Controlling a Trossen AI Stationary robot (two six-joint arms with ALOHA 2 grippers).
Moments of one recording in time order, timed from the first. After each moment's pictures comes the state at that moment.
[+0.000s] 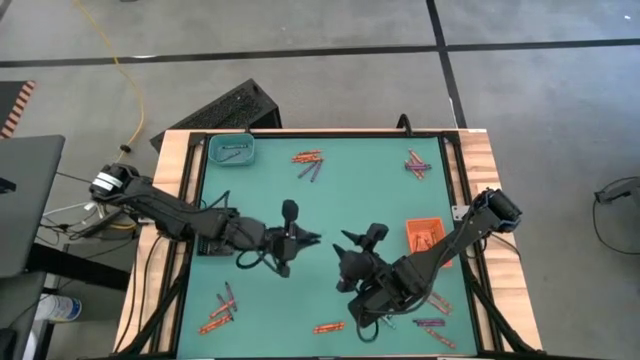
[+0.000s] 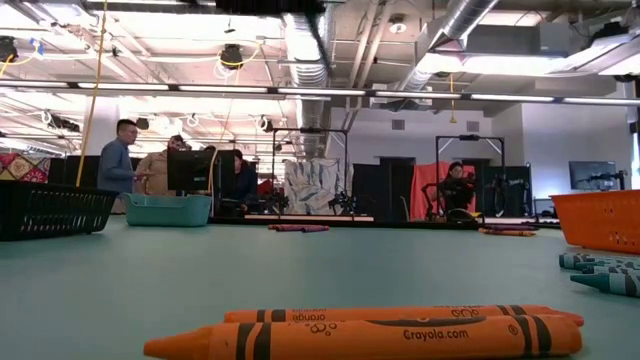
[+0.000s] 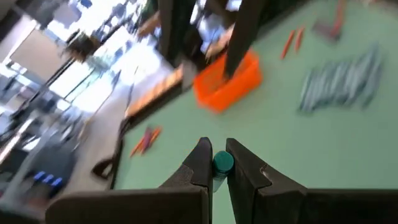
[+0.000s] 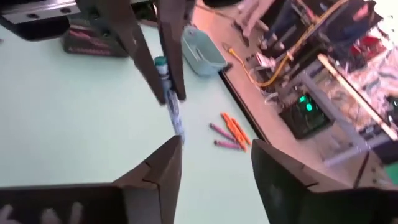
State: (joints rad) left arm -0.31 1.40 0.88 0.28 -0.44 0.56; right arm 0.59 1.86 1.67 -1.02 1.17 0.60
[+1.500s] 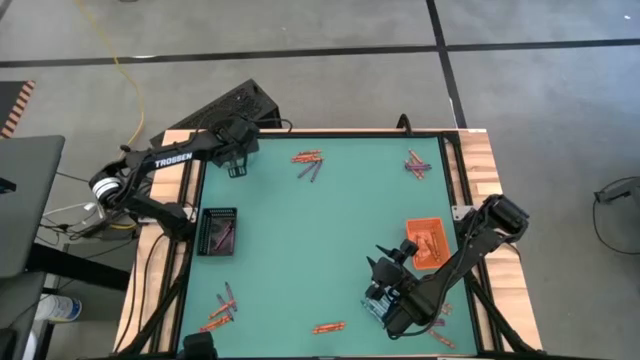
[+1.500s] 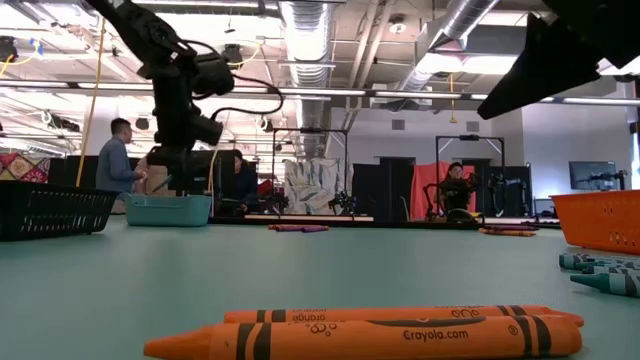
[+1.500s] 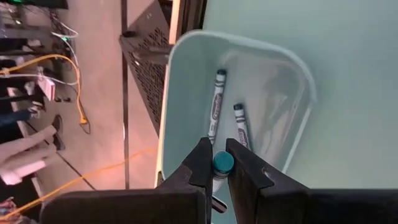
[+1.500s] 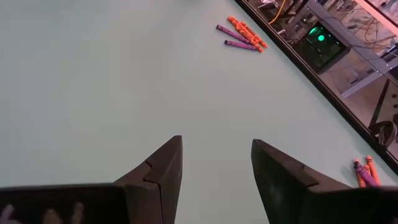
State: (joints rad) left arm 0.77 1.41 0.88 -0.54 -0.54 0.68; right arm 0.75 1.86 1.30 -1.20 1.04 1.31
